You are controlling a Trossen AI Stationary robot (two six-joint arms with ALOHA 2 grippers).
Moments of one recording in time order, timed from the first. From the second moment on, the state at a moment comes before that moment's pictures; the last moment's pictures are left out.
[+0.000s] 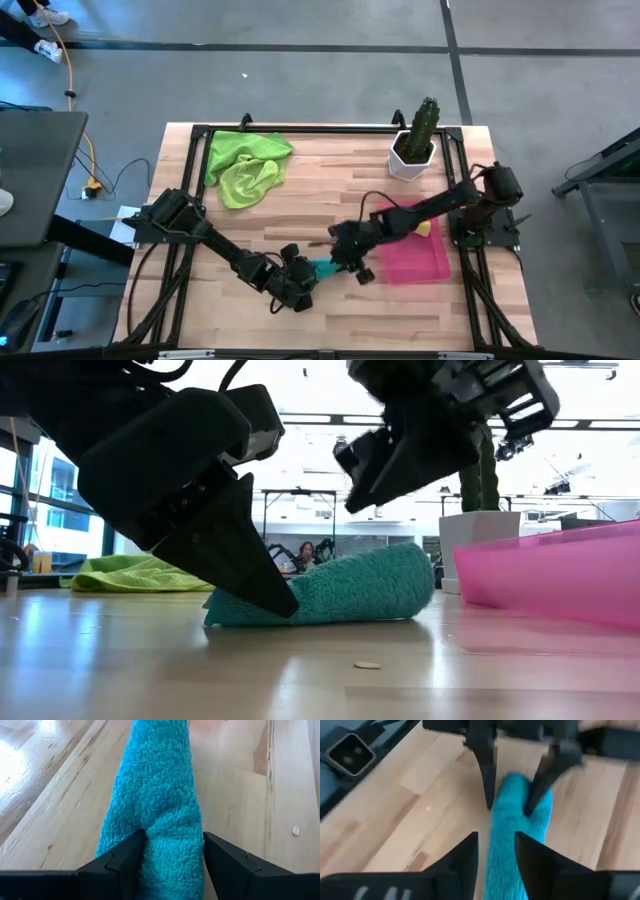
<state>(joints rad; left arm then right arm) -0.44 2.00 0.99 0.04 -0.52 -0.71 0.22 1.76 1.05 -0.09 -0.25 -0.20</state>
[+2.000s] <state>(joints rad) -0.51 1.71 0.99 -0.13 -0.58 -0.59 0.34 1.58 1.05 -0.49 0.28 0.06</state>
